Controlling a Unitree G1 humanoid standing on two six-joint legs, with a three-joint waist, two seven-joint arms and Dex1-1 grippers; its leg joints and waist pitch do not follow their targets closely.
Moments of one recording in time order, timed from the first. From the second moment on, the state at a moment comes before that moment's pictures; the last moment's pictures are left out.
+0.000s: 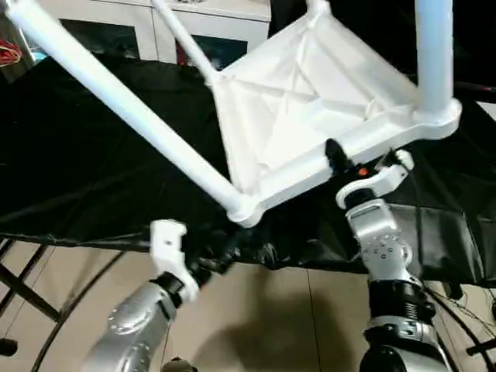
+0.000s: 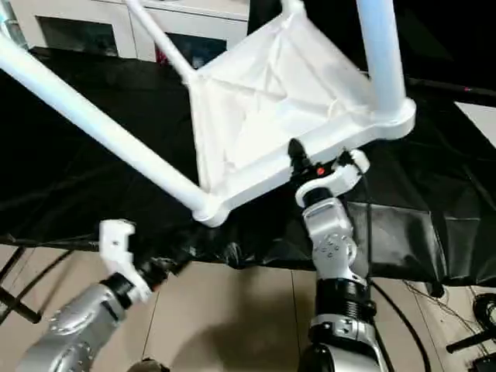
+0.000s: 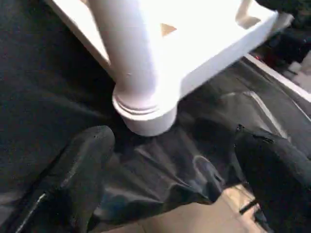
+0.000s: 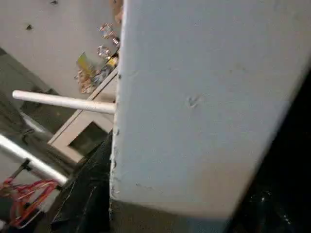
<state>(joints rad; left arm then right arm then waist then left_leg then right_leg) 0.10 0.11 -0.08 -0.27 -0.30 0.40 -0.43 -0.54 0.05 -0.40 0.35 0.65 0.27 0.17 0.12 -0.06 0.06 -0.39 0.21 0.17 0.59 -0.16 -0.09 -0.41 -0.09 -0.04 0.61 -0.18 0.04</state>
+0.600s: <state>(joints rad) -0.06 0.22 -0.18 -0.37 -0.21 0.36 -0.47 -0.56 -0.11 -0.24 0.26 0.34 0.19 0.00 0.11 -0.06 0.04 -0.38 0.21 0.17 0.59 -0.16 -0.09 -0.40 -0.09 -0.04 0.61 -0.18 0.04</state>
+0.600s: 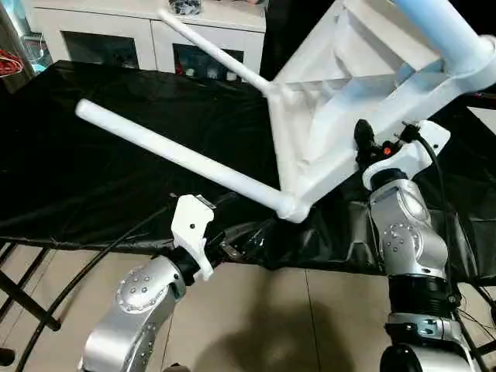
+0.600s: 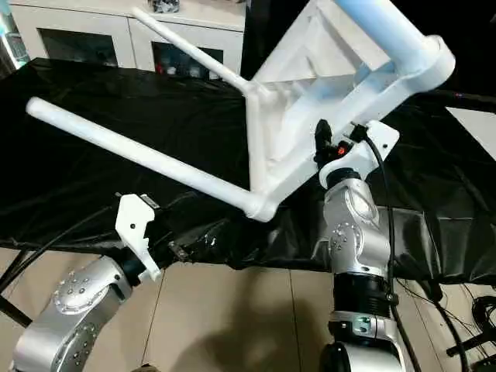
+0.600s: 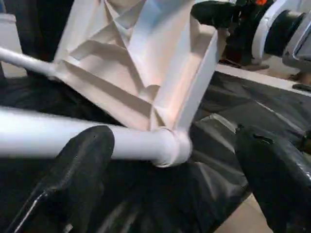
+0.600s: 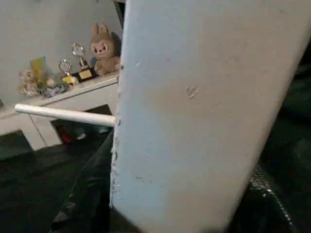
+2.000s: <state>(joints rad) -0.88 0.51 -0.26 0.17 0.51 -0.19 -0.20 -0.39 -0.20 -0.09 0.20 0.21 0.06 0.22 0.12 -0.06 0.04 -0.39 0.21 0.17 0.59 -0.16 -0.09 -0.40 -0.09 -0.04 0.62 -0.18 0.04</state>
